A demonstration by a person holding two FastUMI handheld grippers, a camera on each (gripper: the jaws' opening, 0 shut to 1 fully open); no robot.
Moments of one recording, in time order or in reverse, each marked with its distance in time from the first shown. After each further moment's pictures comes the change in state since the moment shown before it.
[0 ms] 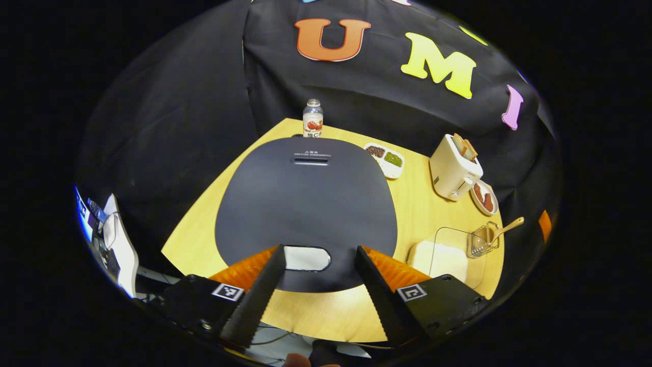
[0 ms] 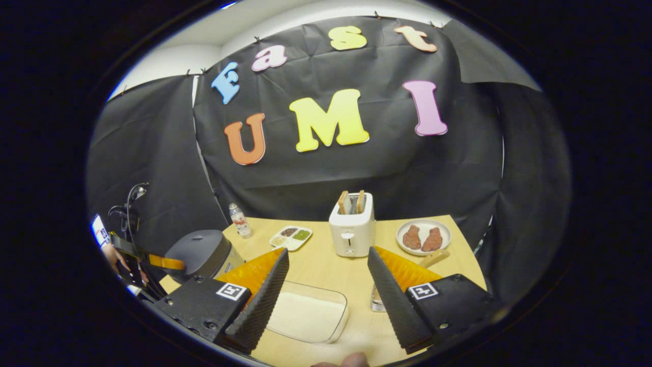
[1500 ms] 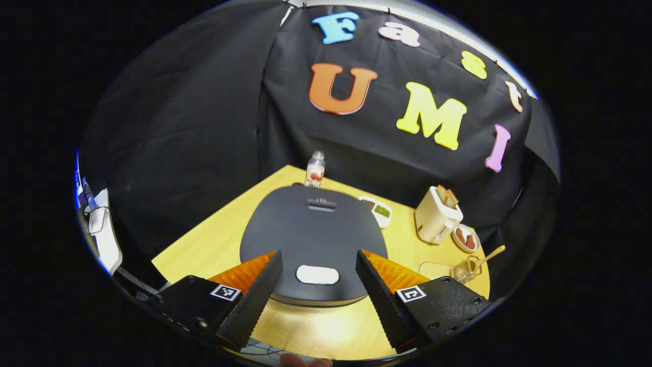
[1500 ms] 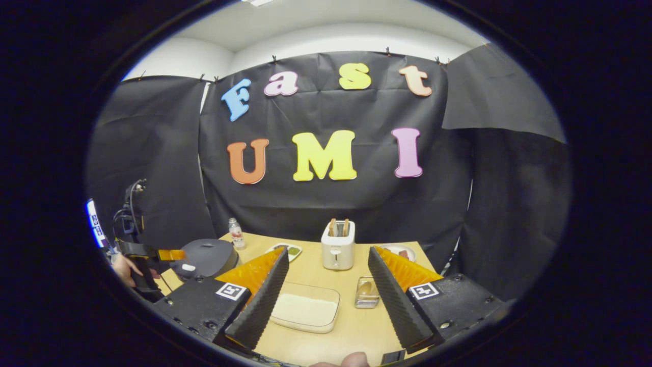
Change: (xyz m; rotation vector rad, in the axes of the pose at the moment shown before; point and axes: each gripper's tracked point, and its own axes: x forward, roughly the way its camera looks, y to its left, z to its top) left arm -0.060 0.014 0.046 -0.110 -0.390 -0.106; right arm -0.132 0.050 0.040 -0.095 -0.164 -0.143
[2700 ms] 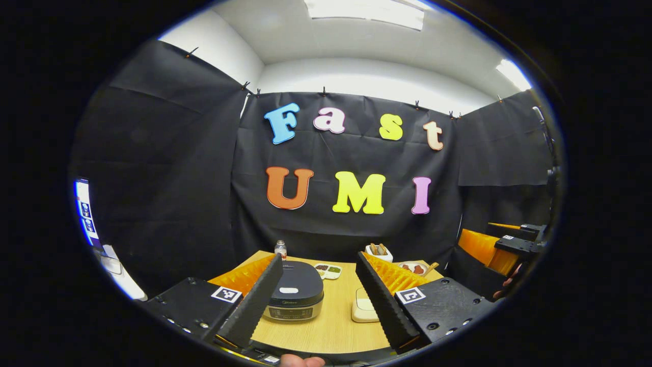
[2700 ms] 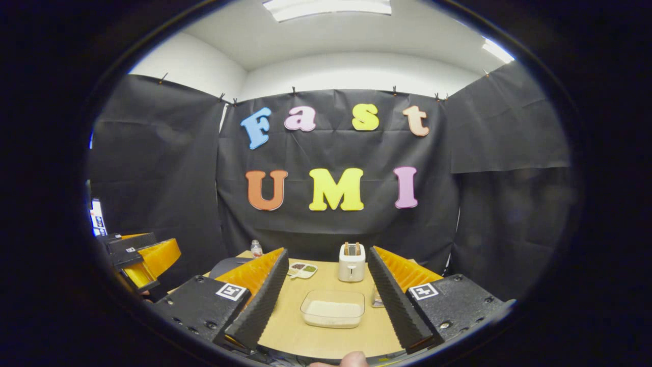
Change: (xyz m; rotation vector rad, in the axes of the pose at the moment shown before) left arm -0.246 -0.059 0.051 0.170 -0.455 -0.206; right arm -0.134 0.119 0.026 -0.023 -0.160 -0.025
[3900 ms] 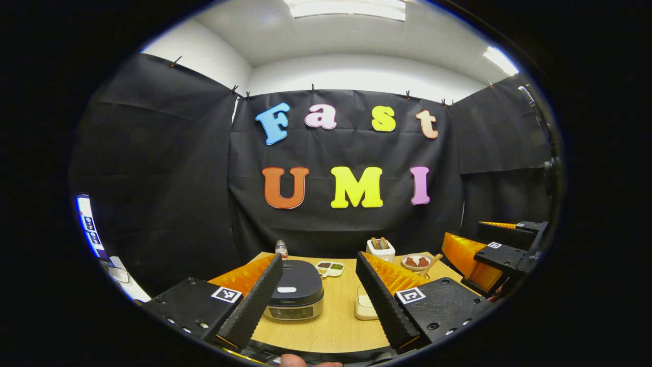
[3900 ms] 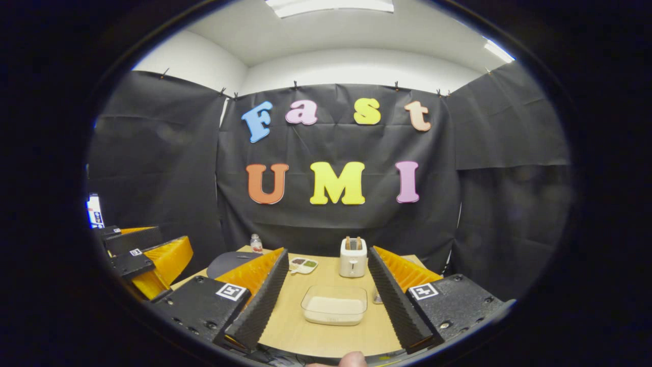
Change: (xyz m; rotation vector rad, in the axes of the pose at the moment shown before) left arm 0.008 -0.028 -0.012 0.075 0.028 0.003; right arm 0.006 0.000 -0.019 -0.016 0.030 0.001
